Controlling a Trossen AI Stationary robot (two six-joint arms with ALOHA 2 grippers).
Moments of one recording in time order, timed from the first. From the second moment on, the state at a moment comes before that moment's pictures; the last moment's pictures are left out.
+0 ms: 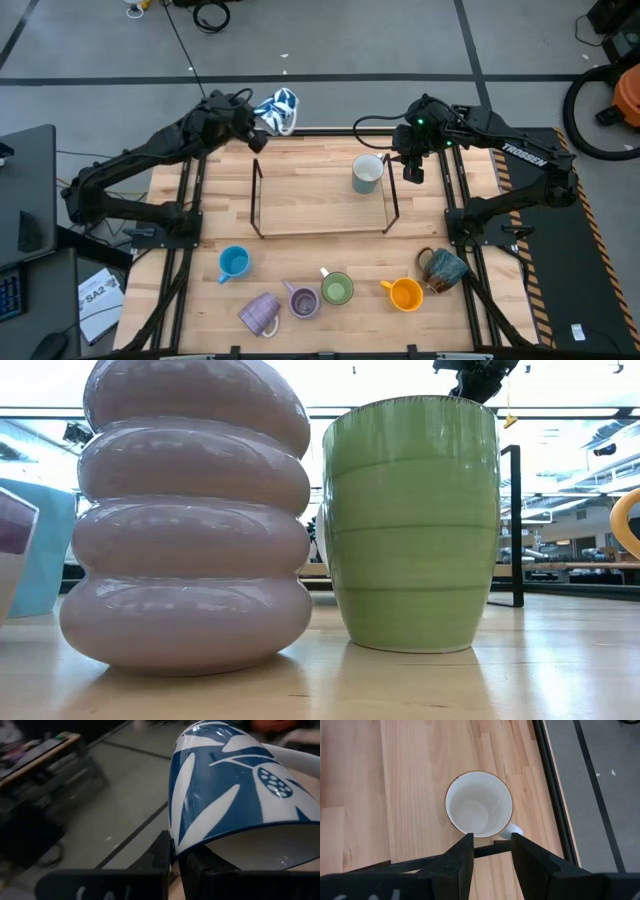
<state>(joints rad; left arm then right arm) 0.45 1.13 1.19 -0.47 -0.48 0.13 -0.43 1.20 1.39 -1.14 -0.05 -0.31</state>
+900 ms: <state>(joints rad) 0.21 1.64 1.79 -1.06 0.11 -0.28 -0.43 1.20 1.39 -1.14 -0.05 -0.31</state>
